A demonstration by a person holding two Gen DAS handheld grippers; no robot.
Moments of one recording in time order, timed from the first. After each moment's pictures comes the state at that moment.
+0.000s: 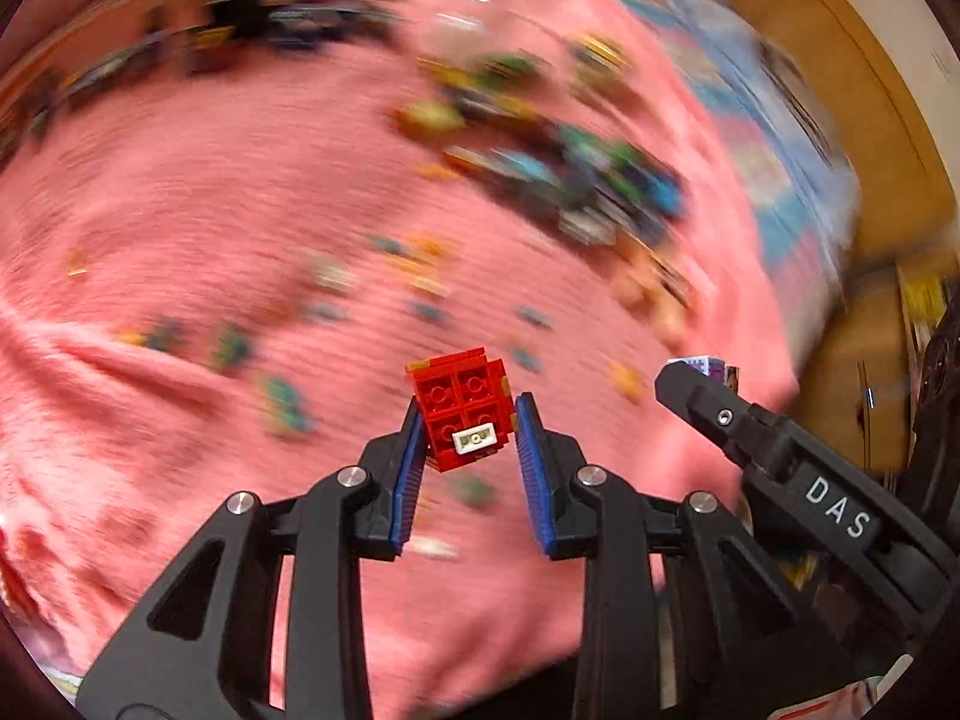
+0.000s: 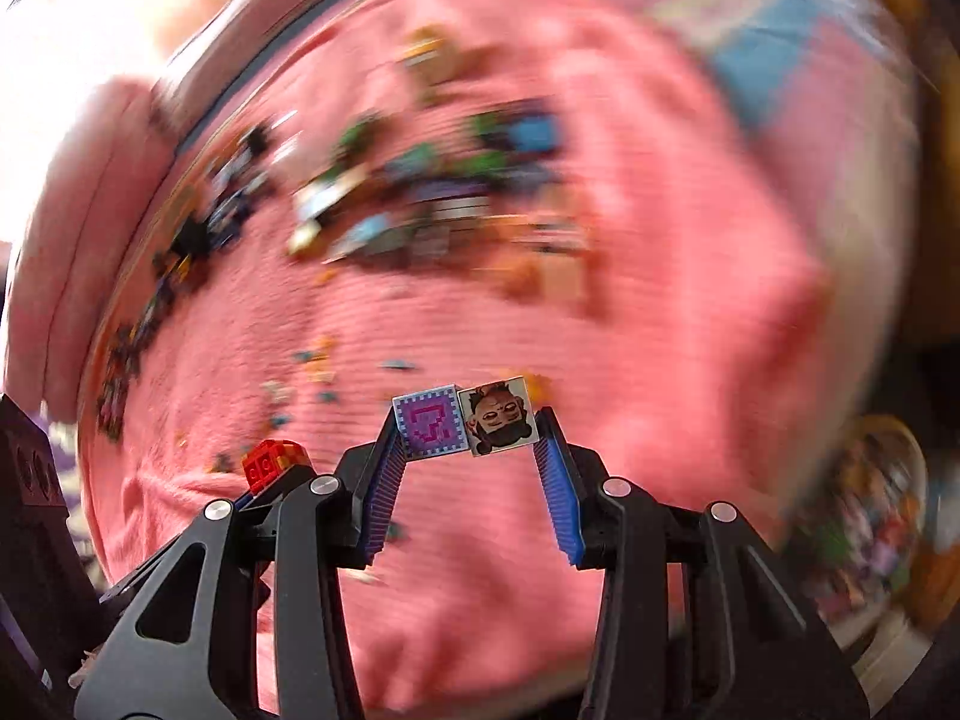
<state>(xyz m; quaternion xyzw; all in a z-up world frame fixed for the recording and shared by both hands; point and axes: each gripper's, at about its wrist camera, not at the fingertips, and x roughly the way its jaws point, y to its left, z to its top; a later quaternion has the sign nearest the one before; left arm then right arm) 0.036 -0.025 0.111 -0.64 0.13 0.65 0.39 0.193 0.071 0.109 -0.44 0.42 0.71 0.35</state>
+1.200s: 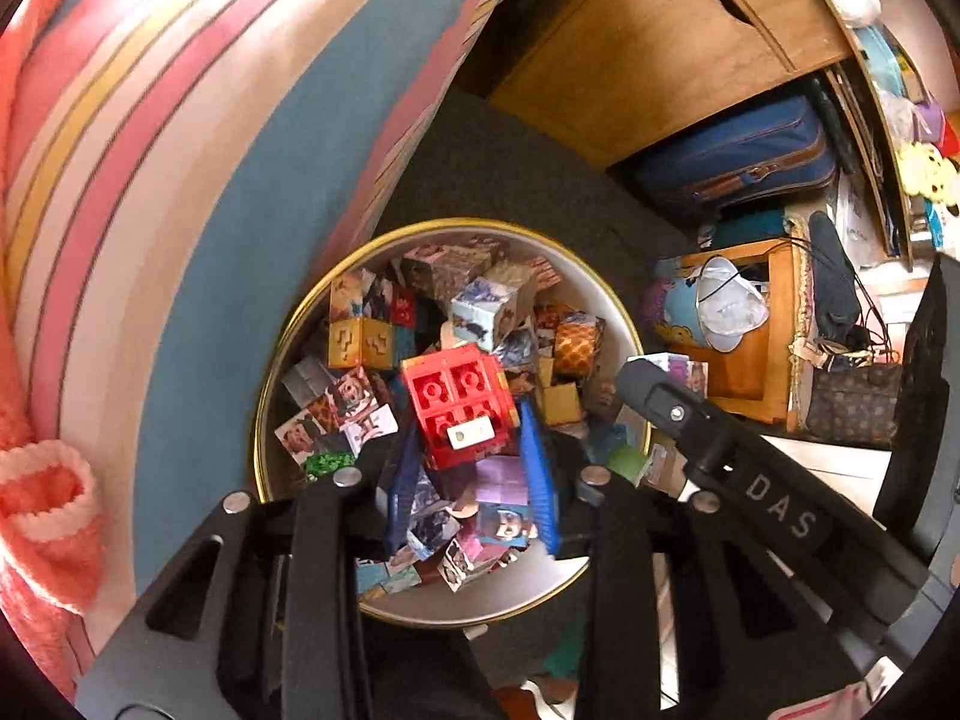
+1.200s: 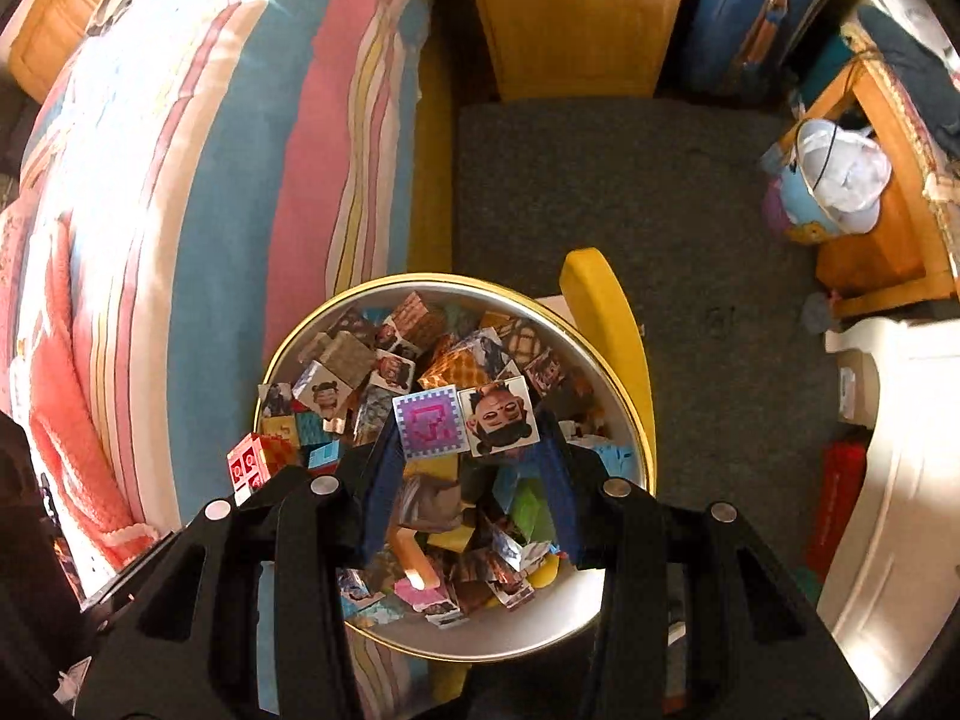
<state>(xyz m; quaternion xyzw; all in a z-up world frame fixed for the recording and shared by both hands) 0.380 0.137 0.024 -0.61 0.37 0.40 0.57 0.565 0.102 0.017 -0.33 0.59 0.48 0.56</state>
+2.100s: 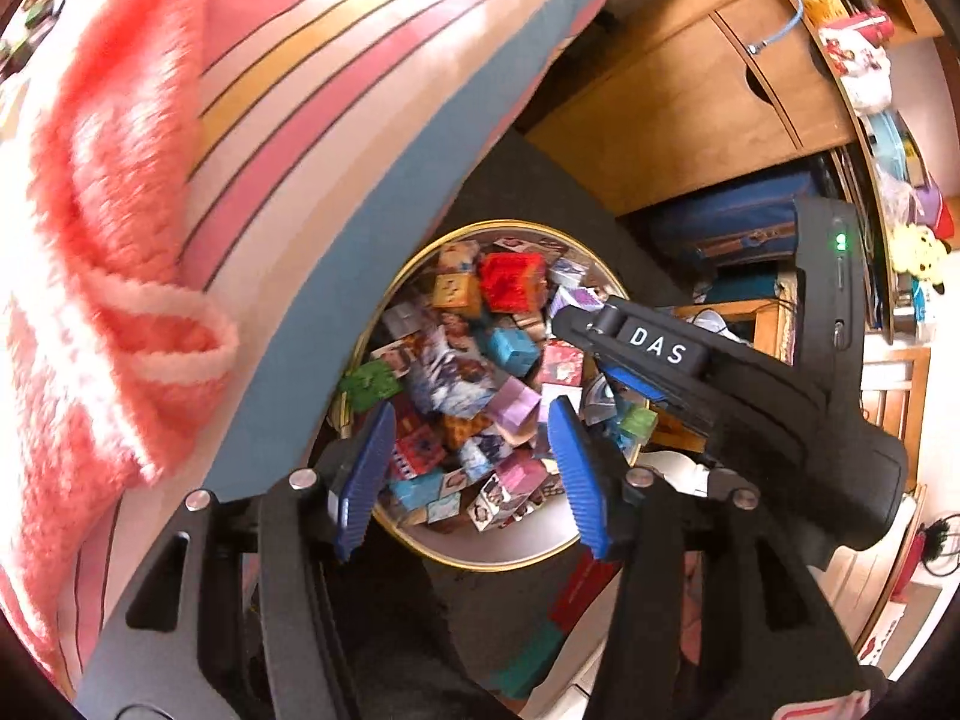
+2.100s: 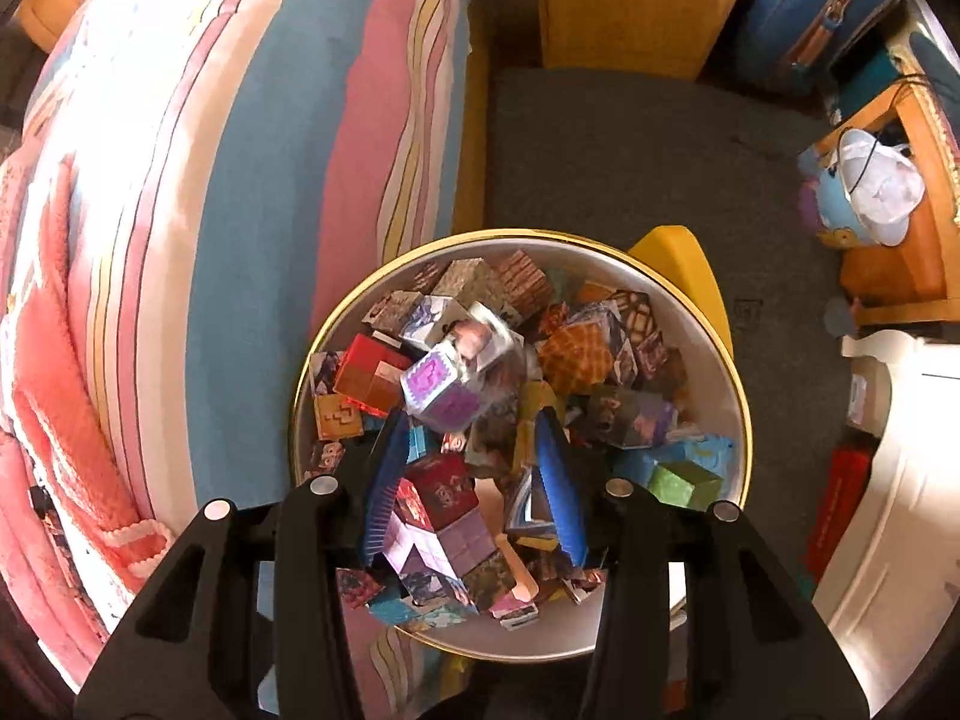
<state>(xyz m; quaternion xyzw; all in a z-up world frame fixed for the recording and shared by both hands) 0.320 0.084 0.059 -0.64 0.30 0.45 0.55 0.508 0.124 0.002 -0.37 0.59 0.48 0.53</state>
